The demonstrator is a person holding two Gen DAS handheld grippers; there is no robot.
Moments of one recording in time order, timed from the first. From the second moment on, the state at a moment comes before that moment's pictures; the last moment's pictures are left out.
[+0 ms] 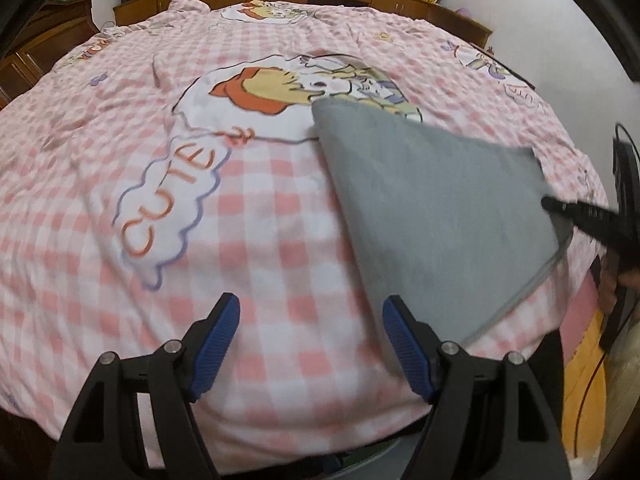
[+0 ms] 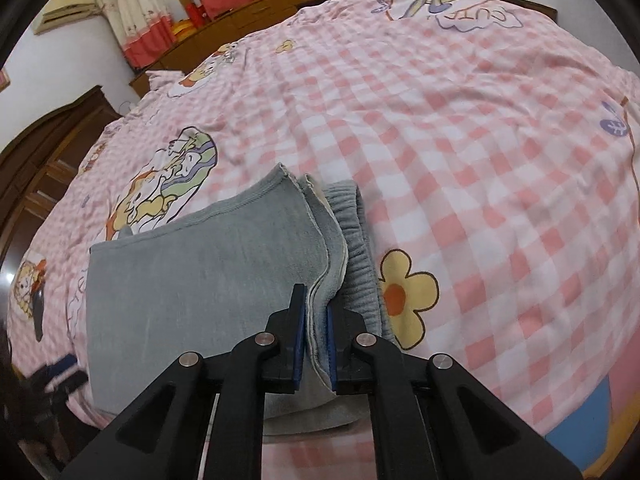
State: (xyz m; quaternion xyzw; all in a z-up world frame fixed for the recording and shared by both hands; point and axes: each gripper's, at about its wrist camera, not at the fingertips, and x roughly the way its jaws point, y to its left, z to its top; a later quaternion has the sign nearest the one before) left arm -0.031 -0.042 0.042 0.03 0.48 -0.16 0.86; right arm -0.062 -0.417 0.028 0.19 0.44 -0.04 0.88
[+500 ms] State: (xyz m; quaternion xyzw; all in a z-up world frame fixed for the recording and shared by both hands) left arm 0.059 -0.068 0.040 -0.02 0.47 -0.19 0.86; right arm -0.016 -0.423 0.016 0.17 0.45 -0.03 0.88
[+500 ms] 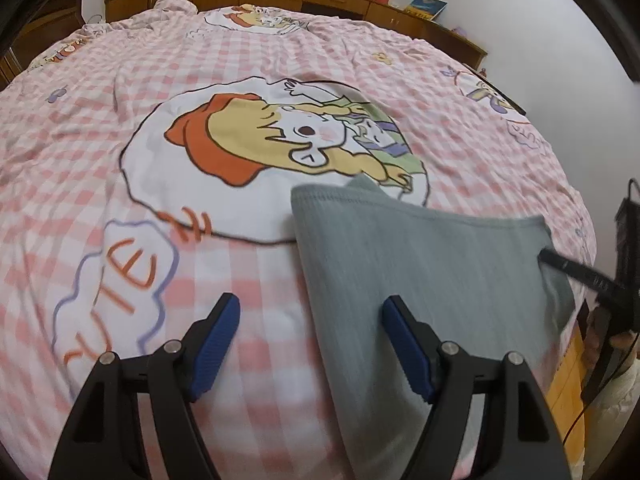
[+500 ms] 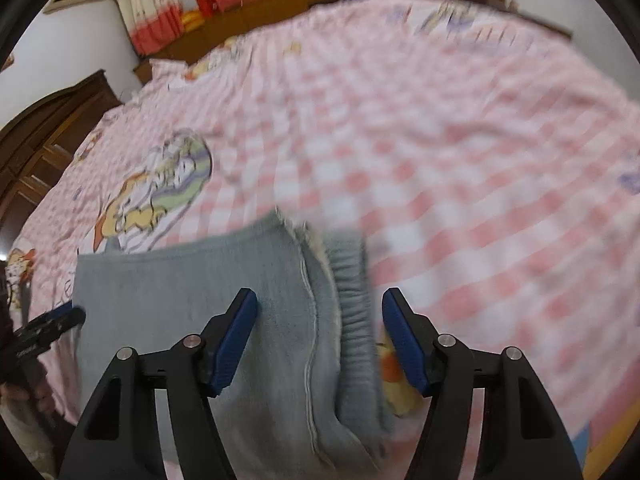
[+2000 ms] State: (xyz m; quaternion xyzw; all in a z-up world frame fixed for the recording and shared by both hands) left arm 0.063 0.052 0.143 -0.07 0.35 -0.19 0.91; right arm -0.001 -0.285 0.101 0.15 0.31 0.09 0.94
